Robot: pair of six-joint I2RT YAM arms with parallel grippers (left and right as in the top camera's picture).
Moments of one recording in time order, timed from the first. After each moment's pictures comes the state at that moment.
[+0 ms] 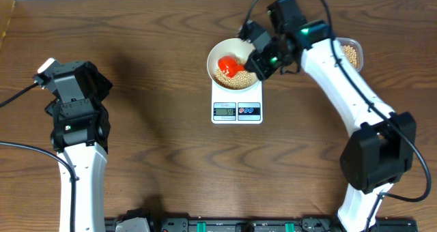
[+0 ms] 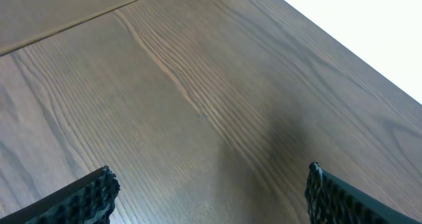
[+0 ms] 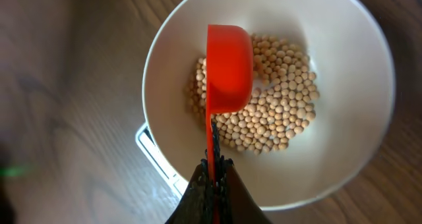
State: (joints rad) left arm 0.23 1.19 0.97 -0.47 -0.40 -0.48; right arm 0.35 1.98 1.77 -0.94 -0.50 -0.29
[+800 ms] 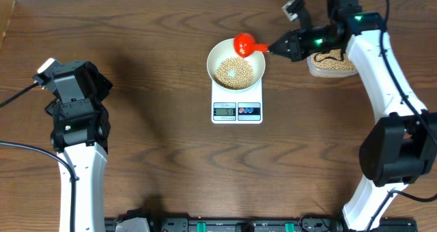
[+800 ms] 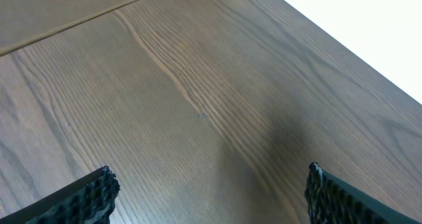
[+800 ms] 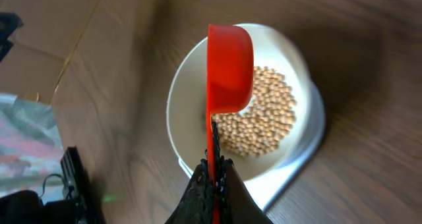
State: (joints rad) left arm 0.23 1.19 0.97 -0.47 -0.40 -0.48; right arm 0.09 1.97 1.77 -0.92 -0.87 -0.21
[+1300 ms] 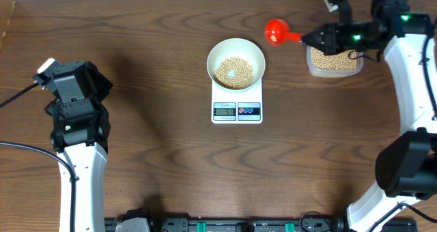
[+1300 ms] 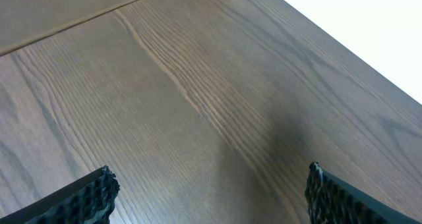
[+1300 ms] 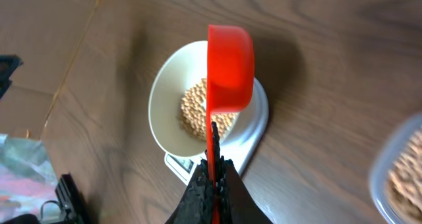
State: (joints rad) left arm 0.23 1.19 0.97 -0.47 -0.40 -0.48; right arm -0.07 1.87 1.77 -1.00 -0.86 -0.21
